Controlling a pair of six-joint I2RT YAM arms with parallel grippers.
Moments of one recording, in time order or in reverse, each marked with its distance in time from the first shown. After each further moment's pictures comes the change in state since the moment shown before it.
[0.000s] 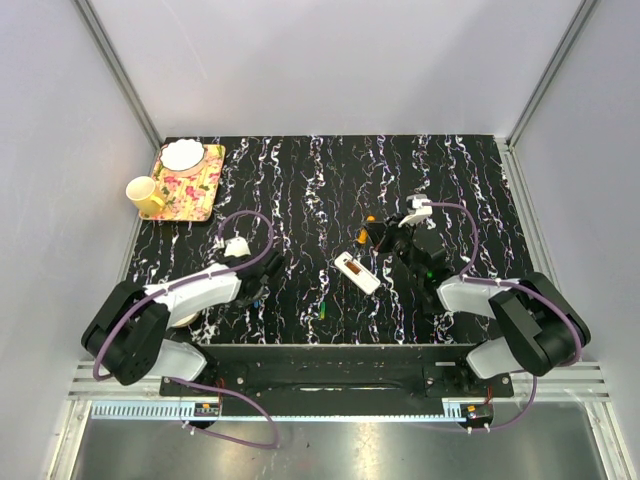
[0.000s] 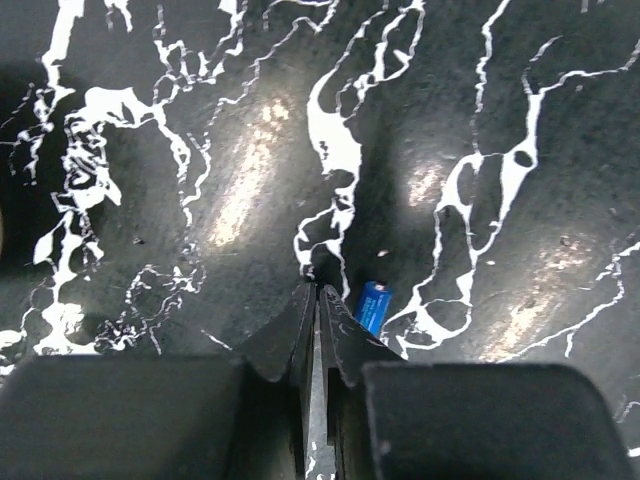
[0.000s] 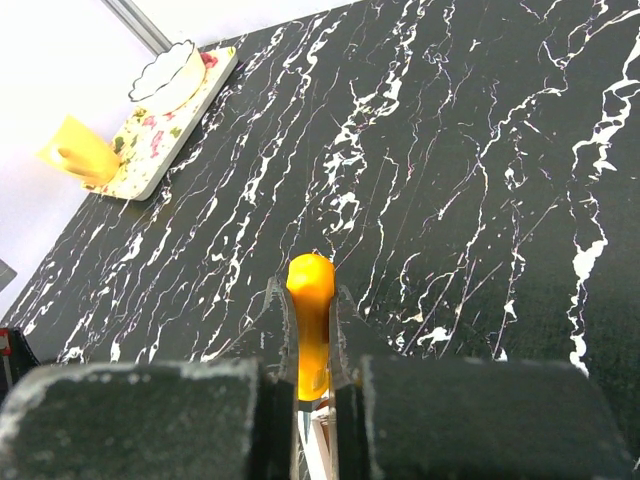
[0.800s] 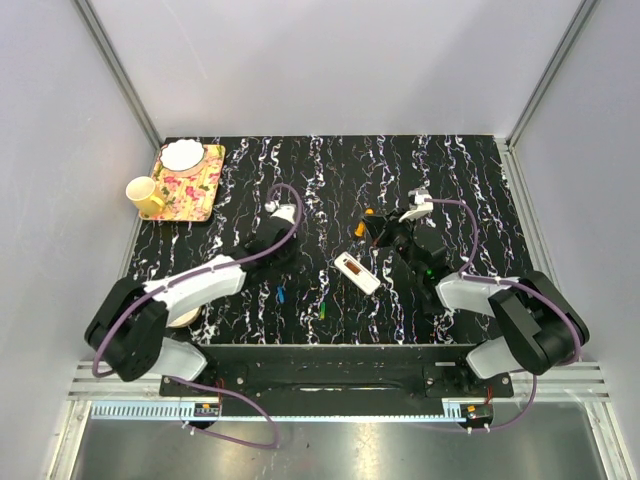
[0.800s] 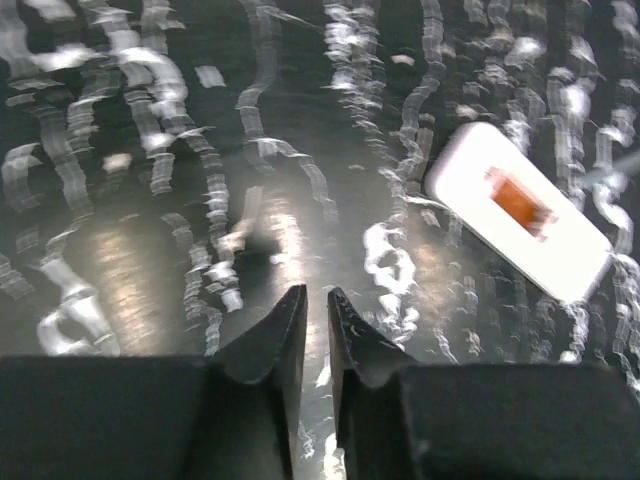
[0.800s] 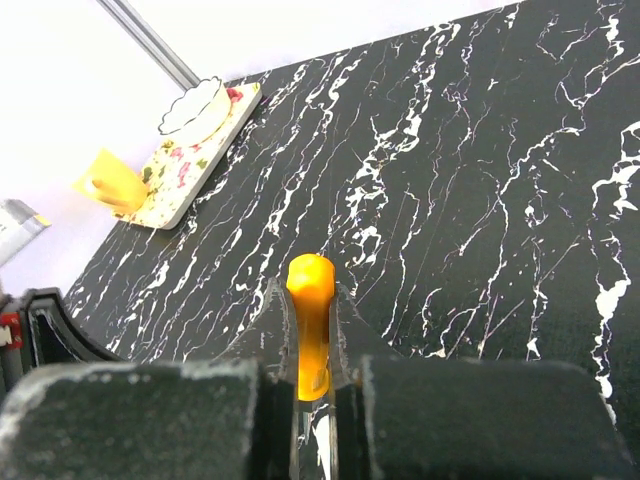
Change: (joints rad) left arm -0.031 0.042 0.110 0.552 0.484 0.510; right arm 0.000 0.014 0.027 0.048 0.001 0.034
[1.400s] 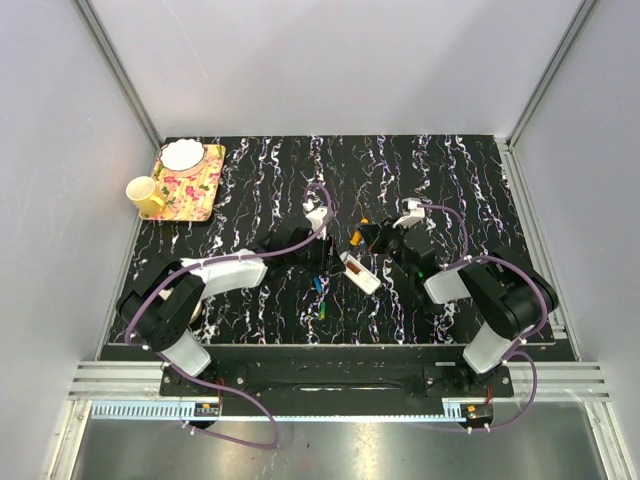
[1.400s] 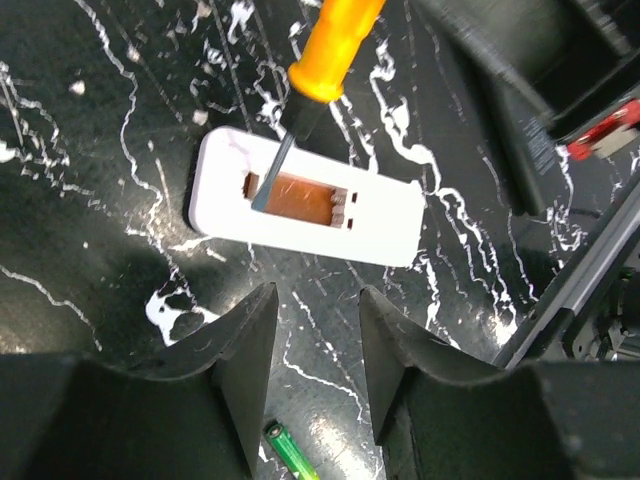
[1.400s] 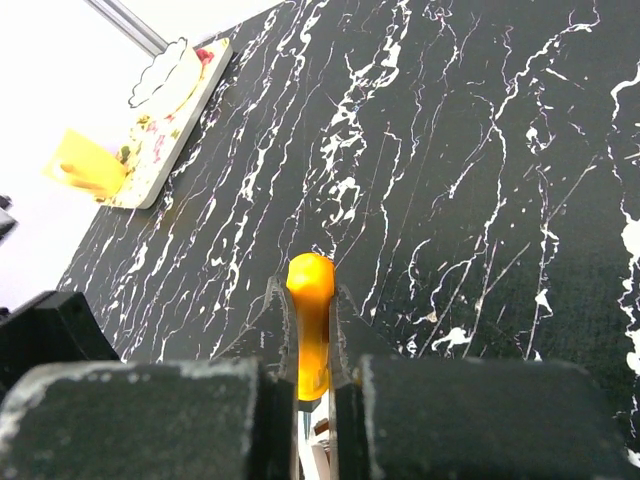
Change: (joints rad) left arm -0.035 0.192 0.063 0.263 0.349 0.039; right arm -0.002 0.218 -0.011 0.148 -0.004 0.090
